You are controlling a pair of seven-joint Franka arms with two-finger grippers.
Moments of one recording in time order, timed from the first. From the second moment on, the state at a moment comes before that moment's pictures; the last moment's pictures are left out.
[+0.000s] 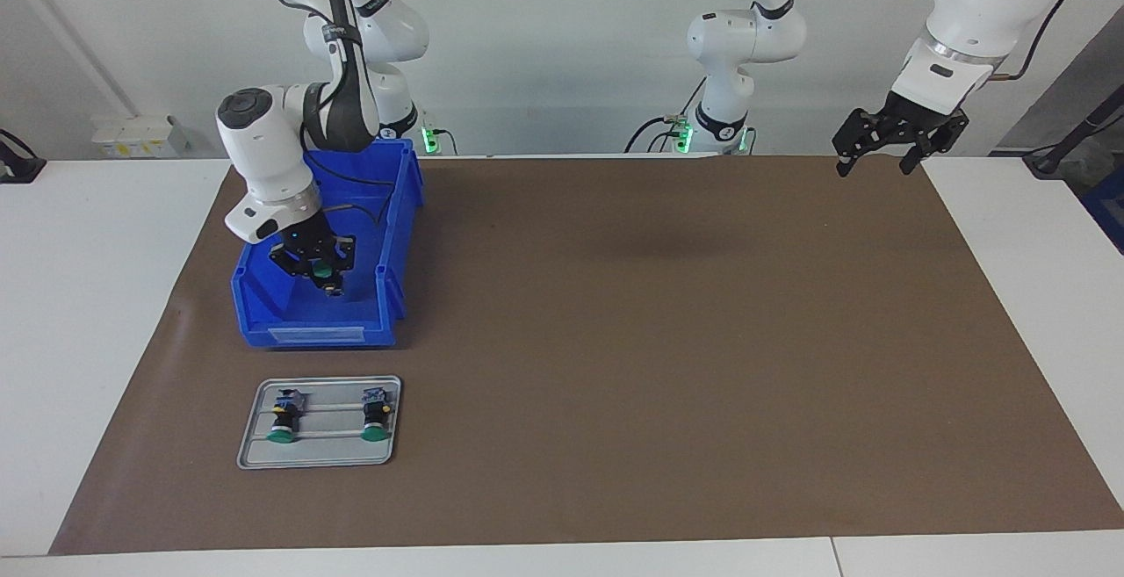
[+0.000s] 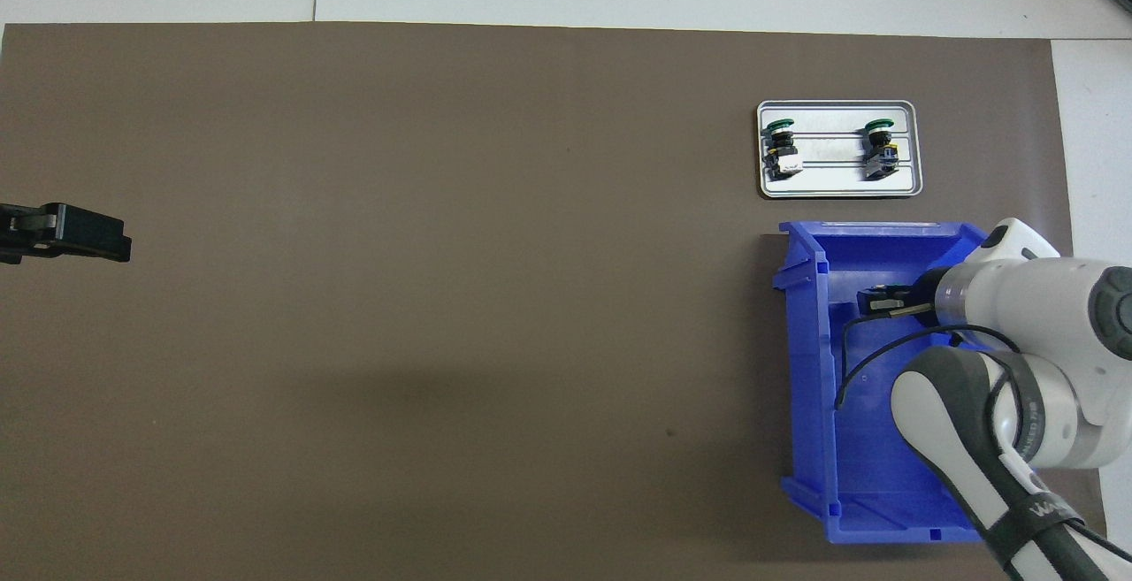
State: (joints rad) left arm -0.05 -0.06 0.00 -1.62 0.00 1.55 0.00; right arm 0.00 -0.06 -0.04 -2.42 0.03 2.50 -0.18
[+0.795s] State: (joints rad) left arm -0.05 -0.06 0.00 -1.62 0.00 1.55 0.00; right arm -0.01 -0.08 -0.04 -2.47 0.03 2.54 -0.18
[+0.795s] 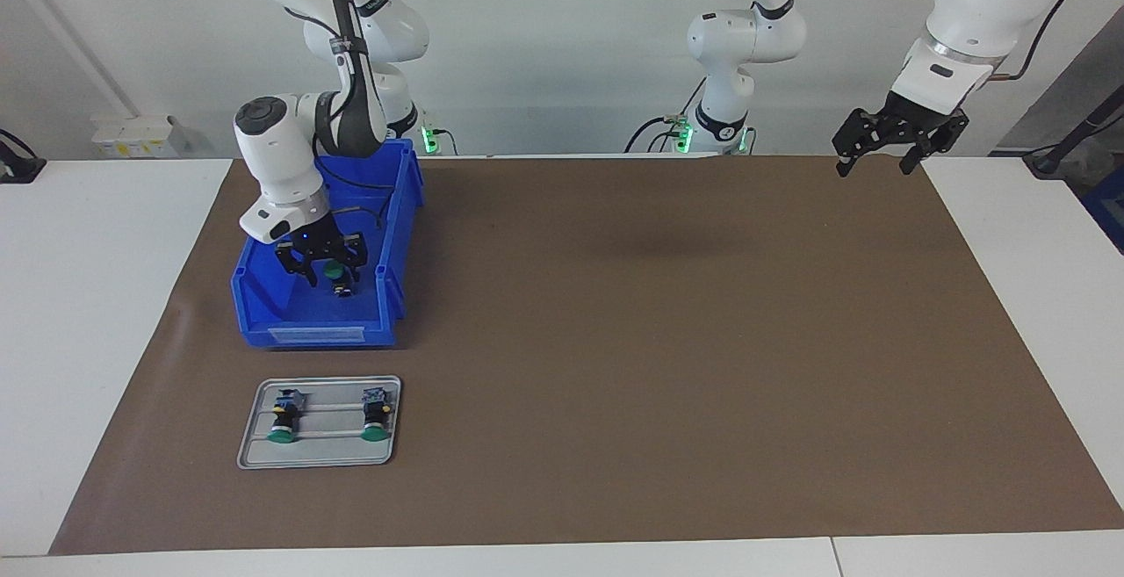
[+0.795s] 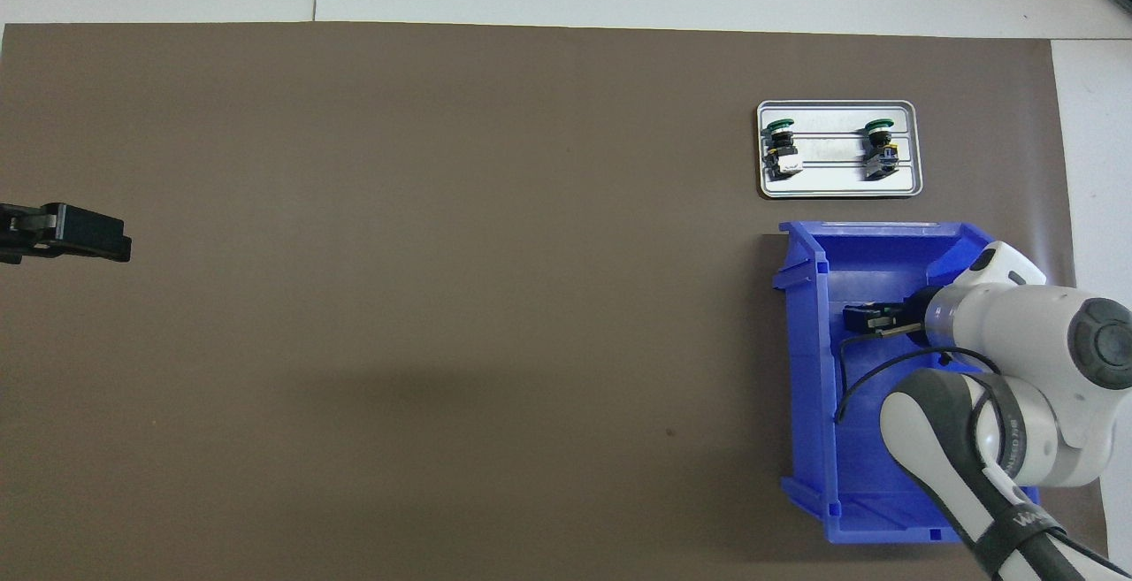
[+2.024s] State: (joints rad) left arm -0.05 -0.06 0.00 -1.62 0.00 1.55 0.00; right arm -0.02 -0.02 -0.02 -1.64 0.01 1.68 0.06
